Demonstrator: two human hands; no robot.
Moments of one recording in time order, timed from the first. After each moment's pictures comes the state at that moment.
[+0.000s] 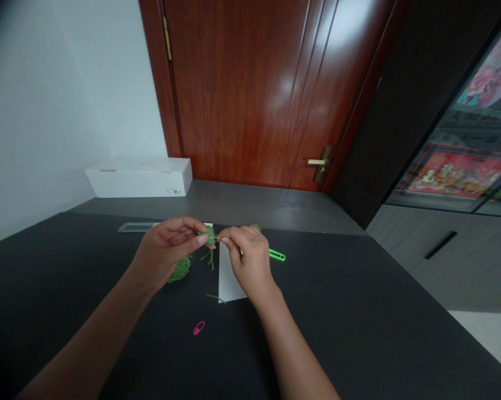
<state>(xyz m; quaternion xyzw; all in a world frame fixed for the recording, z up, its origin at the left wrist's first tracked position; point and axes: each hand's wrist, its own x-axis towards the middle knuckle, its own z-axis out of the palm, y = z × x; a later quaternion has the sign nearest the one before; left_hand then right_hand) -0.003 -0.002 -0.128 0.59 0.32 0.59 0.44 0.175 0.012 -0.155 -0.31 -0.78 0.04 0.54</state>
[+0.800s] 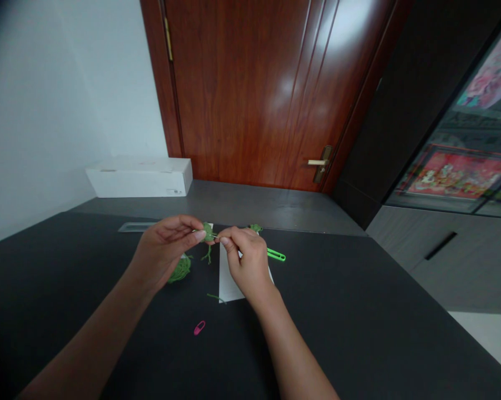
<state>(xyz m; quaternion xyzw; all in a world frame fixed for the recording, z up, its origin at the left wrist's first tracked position) -0.003 0.000 -0.128 0.55 0.30 0.63 0.46 0.172 0.008 -0.155 -0.30 -0.76 0.08 0.57</state>
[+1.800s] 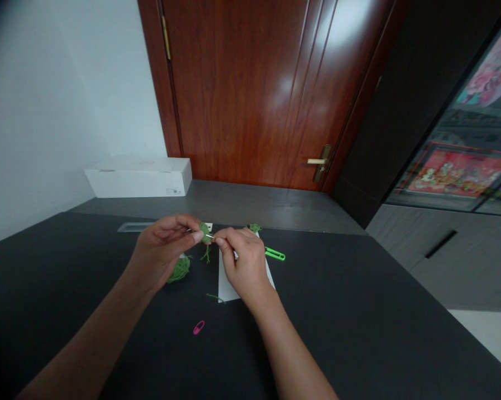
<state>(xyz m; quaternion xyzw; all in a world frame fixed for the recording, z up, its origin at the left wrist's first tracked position) -0.001 -0.002 -0.126 0.54 0.31 0.64 0.45 0.168 0.003 -0.152 -0.31 -0.77 0.06 0.55</state>
